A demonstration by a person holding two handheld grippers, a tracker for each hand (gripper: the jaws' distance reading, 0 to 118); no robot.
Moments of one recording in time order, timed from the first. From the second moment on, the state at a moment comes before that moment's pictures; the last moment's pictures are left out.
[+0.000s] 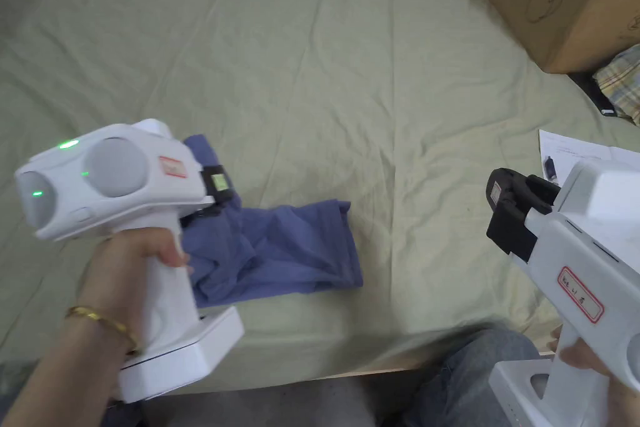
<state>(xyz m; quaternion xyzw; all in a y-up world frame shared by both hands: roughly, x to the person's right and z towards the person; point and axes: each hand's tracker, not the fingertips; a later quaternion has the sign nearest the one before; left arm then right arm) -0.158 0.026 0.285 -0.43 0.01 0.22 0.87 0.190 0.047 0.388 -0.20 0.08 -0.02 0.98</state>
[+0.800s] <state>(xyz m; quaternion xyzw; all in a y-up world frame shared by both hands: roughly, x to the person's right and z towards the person) -0.055 0.007 0.248 -0.36 -0.07 0.07 0.93 0.234 0.040 0.402 -0.21 0.02 -0.04 0.98</state>
